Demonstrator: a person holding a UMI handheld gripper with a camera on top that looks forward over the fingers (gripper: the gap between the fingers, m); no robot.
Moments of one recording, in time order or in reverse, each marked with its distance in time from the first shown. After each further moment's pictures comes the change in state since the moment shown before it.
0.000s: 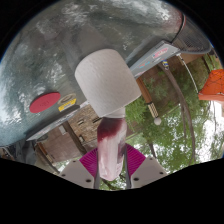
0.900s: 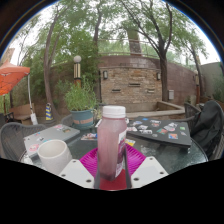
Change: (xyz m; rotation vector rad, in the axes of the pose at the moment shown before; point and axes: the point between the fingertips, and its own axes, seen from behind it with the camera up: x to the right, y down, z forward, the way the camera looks) arm -0.125 -0.066 0.017 0.042 -0.424 2.653
